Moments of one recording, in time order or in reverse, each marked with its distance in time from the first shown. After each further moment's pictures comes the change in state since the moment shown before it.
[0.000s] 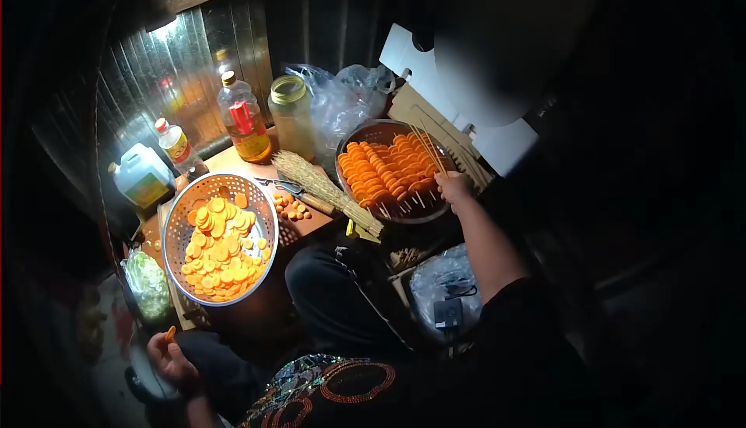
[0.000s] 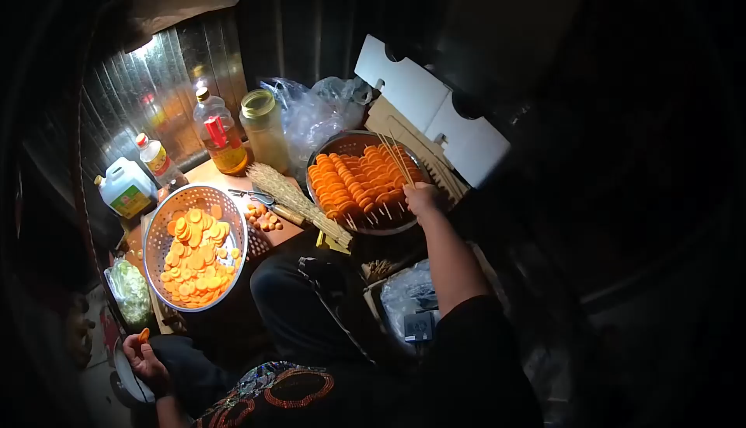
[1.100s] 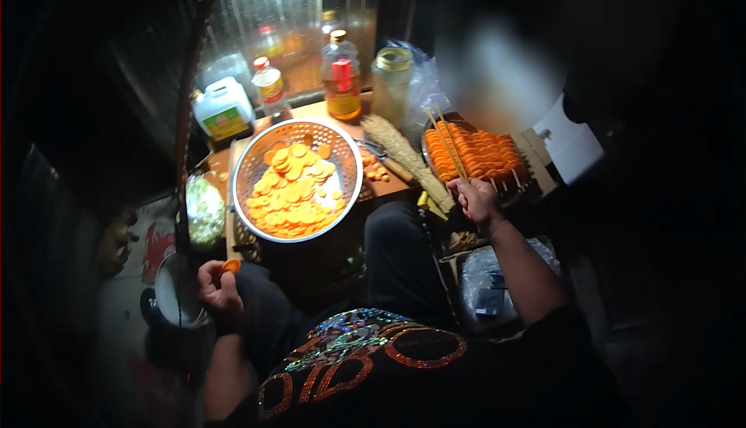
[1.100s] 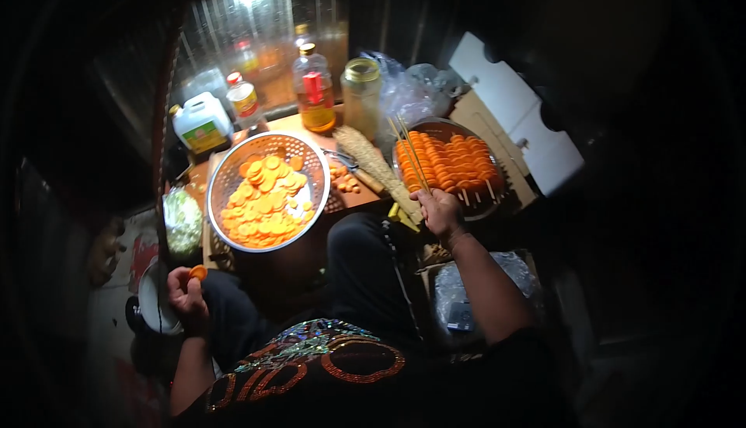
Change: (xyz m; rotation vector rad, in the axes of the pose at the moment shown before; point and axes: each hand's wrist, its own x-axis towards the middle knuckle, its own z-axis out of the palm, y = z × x) left_hand -0.013 0.019 0.007 -0.118 0.101 -0.125; right_hand -0.153 -0.054 0.086 0.078 -0.501 -0.112
